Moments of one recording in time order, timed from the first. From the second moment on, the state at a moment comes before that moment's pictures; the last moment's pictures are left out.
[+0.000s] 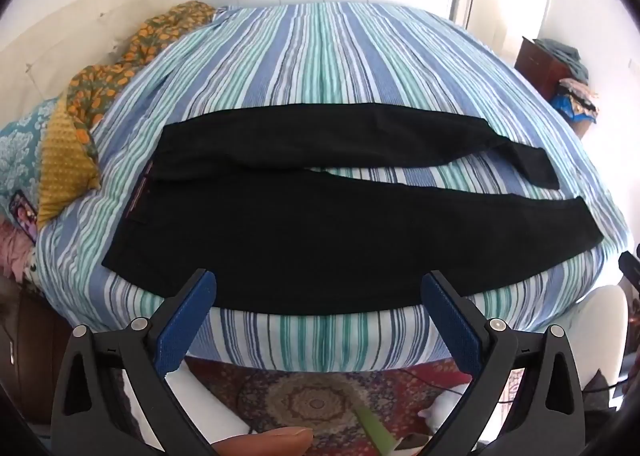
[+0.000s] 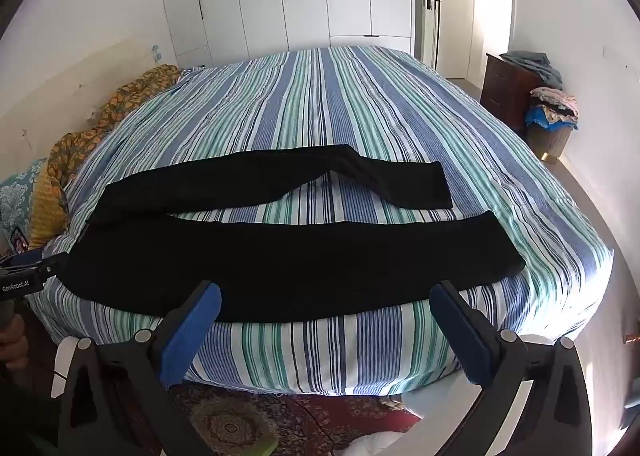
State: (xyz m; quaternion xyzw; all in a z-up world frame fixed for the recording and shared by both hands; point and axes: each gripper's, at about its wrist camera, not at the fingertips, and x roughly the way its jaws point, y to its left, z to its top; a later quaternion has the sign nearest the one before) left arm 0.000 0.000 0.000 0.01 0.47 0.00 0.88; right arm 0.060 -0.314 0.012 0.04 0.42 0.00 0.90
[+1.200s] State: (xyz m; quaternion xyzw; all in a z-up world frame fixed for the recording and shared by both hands) left arm -0.012 -0.051 0.007 0.06 0.43 -0.08 0.90; right arm 0.048 -0.287 0.003 0.06 0.38 0.05 0.92
